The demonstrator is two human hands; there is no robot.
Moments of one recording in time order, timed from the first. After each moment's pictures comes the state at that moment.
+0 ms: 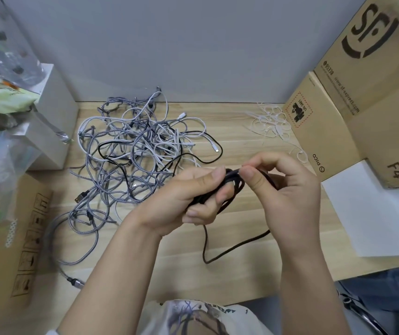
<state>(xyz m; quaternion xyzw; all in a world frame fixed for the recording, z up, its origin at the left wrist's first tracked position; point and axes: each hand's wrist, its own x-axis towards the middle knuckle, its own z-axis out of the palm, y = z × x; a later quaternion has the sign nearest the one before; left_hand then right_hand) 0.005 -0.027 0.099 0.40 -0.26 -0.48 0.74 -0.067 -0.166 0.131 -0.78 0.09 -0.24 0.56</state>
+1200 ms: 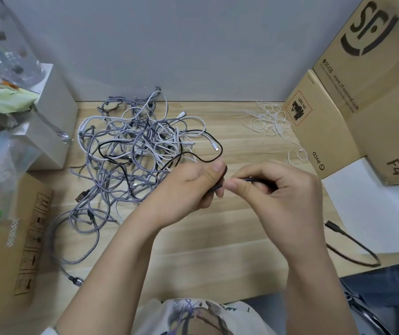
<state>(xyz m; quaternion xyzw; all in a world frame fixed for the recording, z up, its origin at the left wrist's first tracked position) 0.005 -0.031 0.105 0.67 -0.25 -0.31 0.63 -0.074 -0.163 0.137 -0.86 0.08 -0.21 0.46</state>
